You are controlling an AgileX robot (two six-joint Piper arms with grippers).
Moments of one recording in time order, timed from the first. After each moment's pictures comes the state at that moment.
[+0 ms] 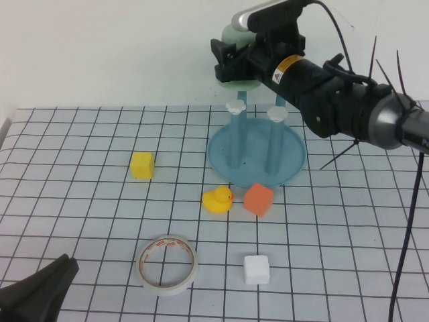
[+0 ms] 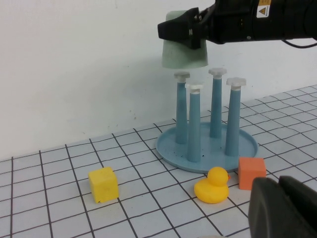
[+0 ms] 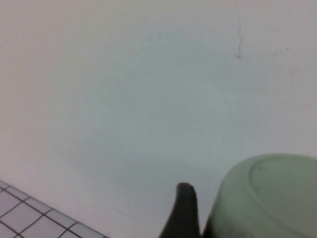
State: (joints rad) right arm 0.47 2.21 -1.77 -0.13 -0.32 0.10; left arm -0.51 0.51 -0.06 -0.12 -0.39 0.05
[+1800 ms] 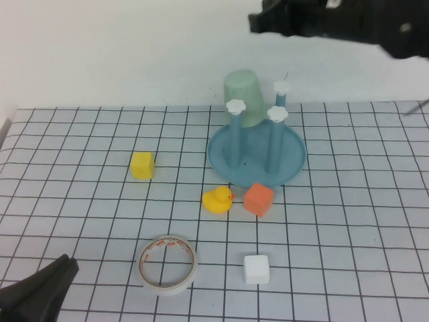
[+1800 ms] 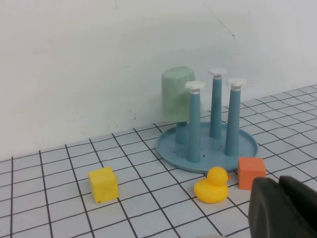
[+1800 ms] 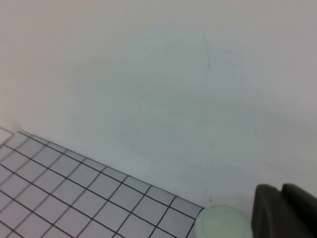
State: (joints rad) right arm 0.47 1.85 -1.73 0.12 0.26 -0.08; left arm -0.51 0.51 -0.06 -0.12 -0.39 0.05
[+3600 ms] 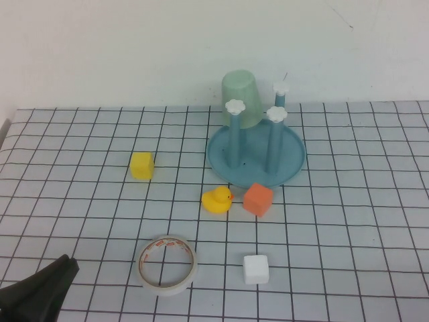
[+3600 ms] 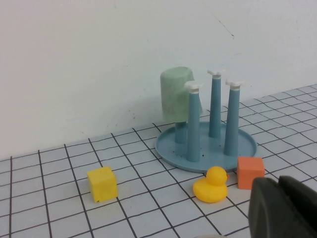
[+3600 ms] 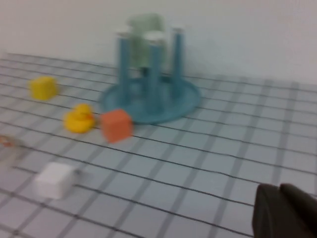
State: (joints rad) right arm 0.36 0.11 -0.04 0.09 0.17 -0.05; left arm -0.51 0.51 -0.06 -0.12 -0.38 0.05
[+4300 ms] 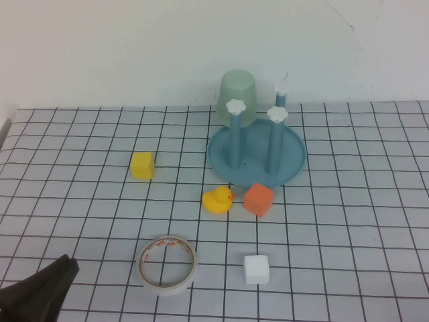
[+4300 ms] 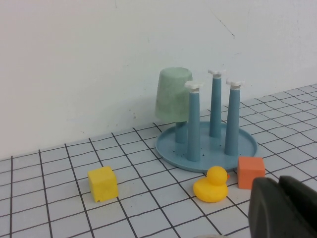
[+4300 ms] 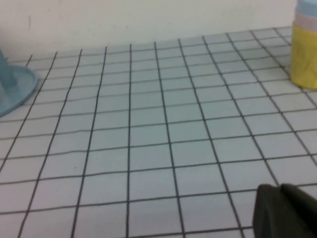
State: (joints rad) right arm -0.10 -0.01 0.03 -0.05 0.32 0.13; left arm -0.51 0.51 -0.06 -0.12 -0.38 0.05
